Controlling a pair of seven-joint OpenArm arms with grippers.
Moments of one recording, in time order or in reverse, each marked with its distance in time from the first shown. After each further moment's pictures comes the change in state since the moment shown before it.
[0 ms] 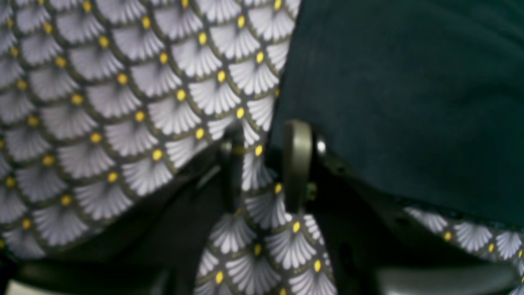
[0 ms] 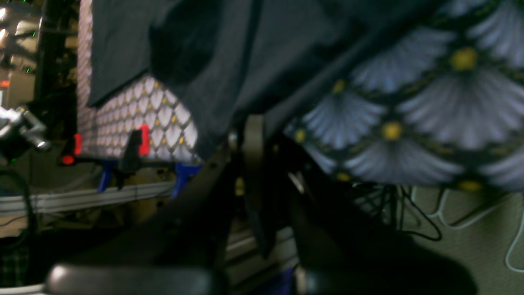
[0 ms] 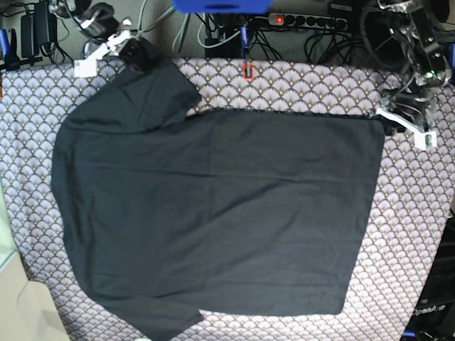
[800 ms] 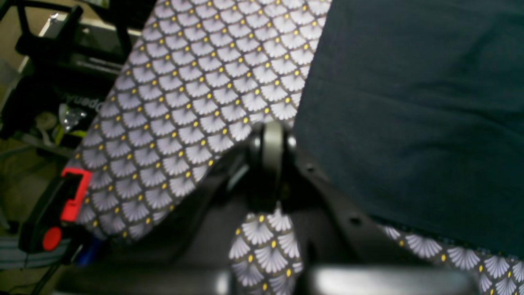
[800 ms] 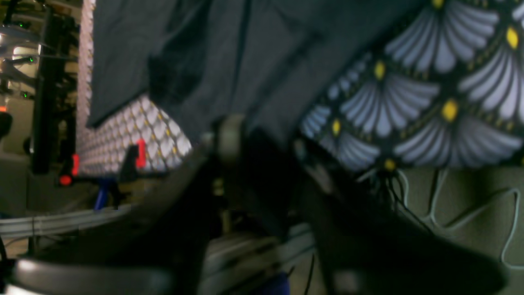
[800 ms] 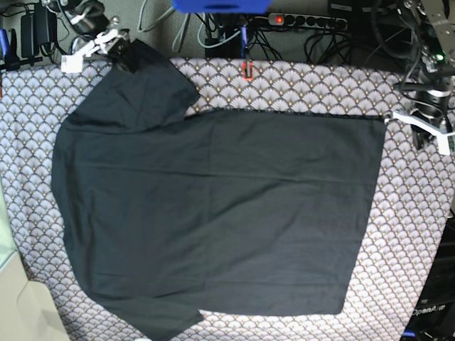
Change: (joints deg) left arm 9.3 -1.5 0.1 25.3 0.0 11.4 0.9; right arm -1.6 -0.7 4.7 0.2 1.2 0.2 0.8
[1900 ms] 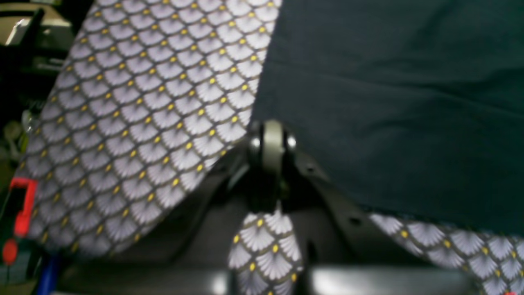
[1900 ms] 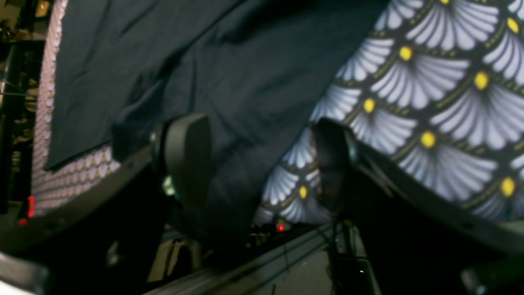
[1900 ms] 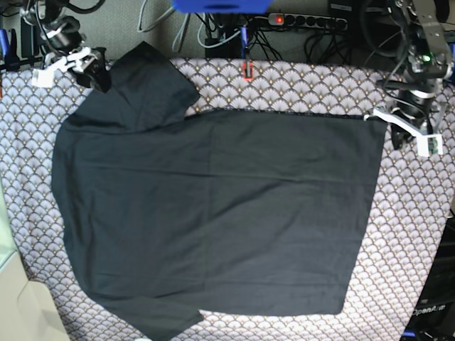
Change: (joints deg) left arm 0.2 0.1 5.3 0.0 -0.5 -0.6 0.2; right arm 4.4 1.2 9.5 0.1 -0.7 -0.6 -1.6
